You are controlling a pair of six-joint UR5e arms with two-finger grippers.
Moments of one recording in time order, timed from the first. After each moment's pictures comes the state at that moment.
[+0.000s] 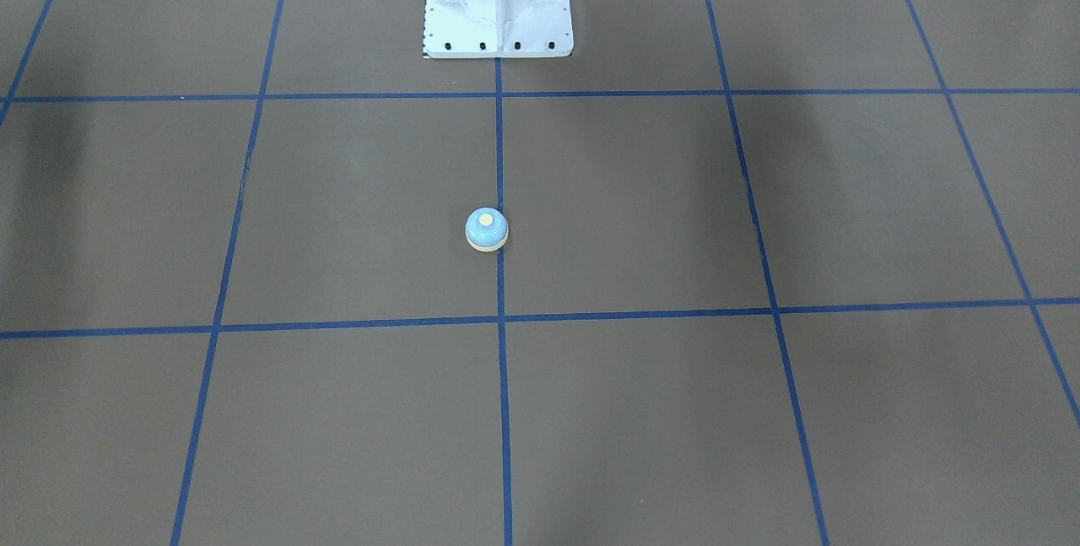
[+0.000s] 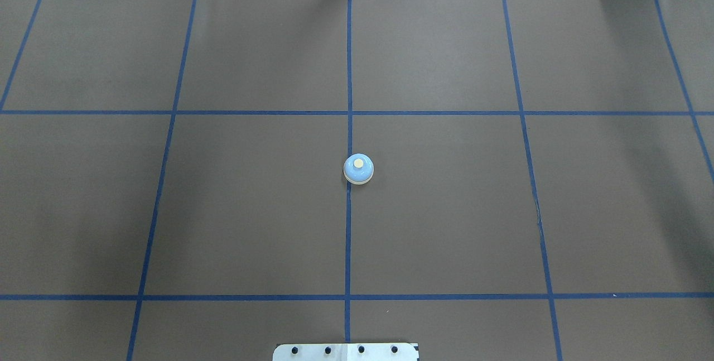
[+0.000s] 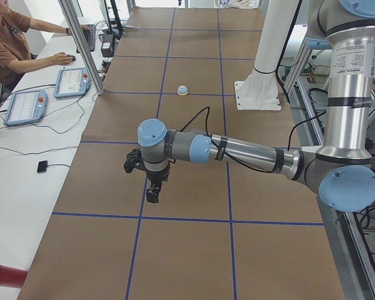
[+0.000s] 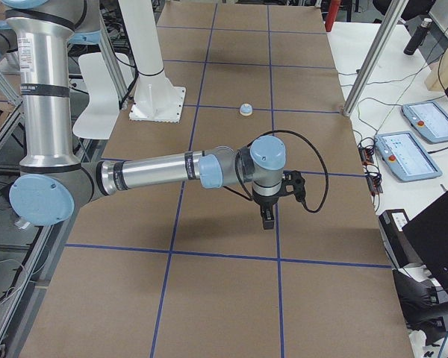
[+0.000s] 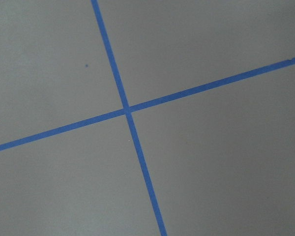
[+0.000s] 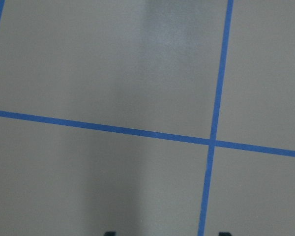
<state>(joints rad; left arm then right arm) -1.49 -1.55 -1.77 -1.50 -2.27 0.10 1.52 -1.57 1.75 -1.57 2.35 0.04</state>
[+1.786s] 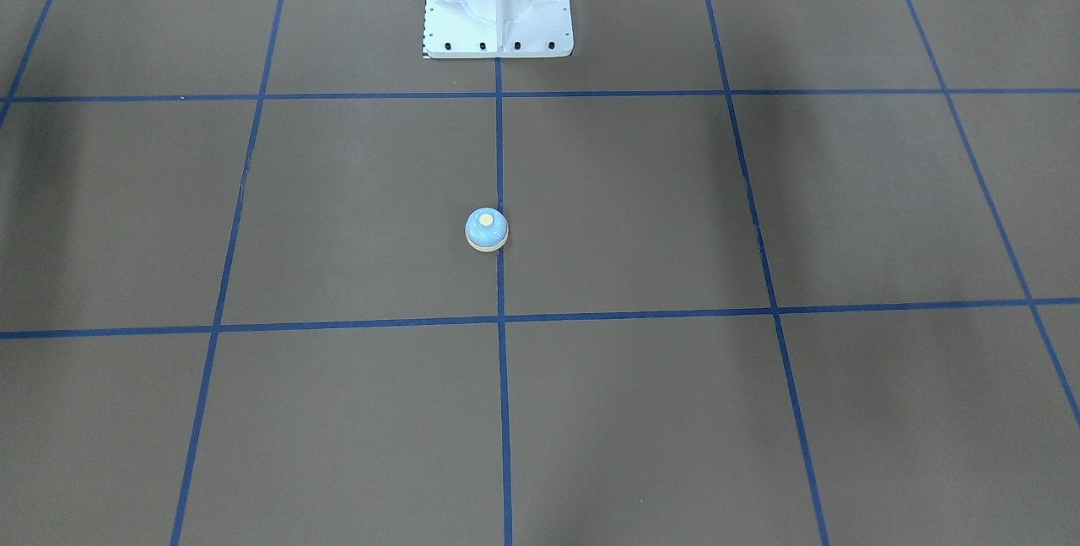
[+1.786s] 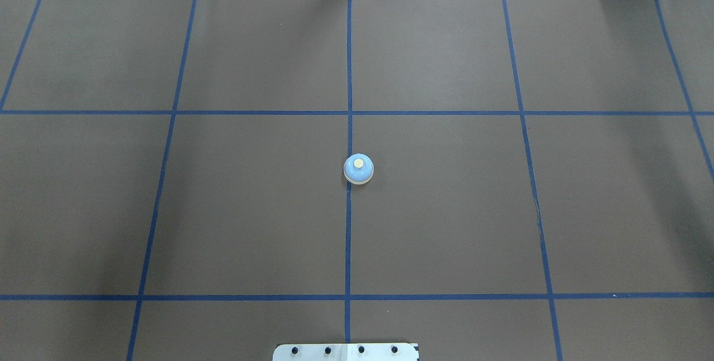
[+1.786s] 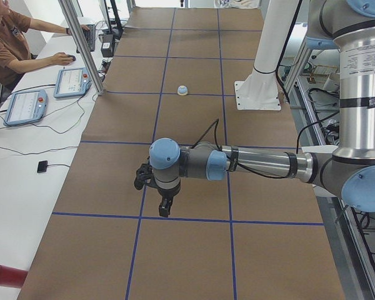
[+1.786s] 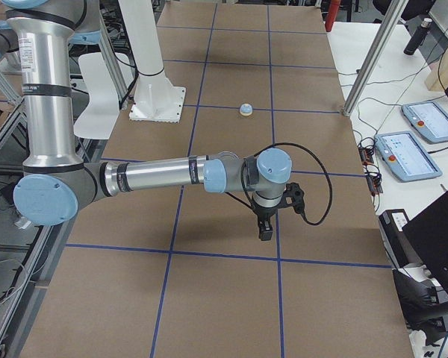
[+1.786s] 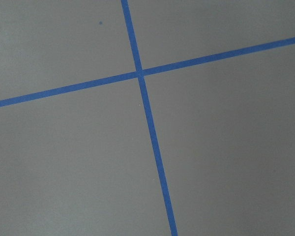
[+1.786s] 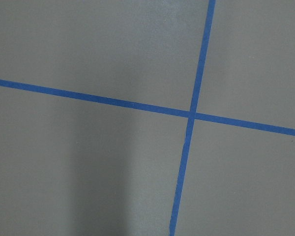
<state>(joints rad) -1.56 -1.47 -1.76 -1.55 -2.36 0.15 1.51 -1.56 1.70 -1.65 2.34 -0.06</state>
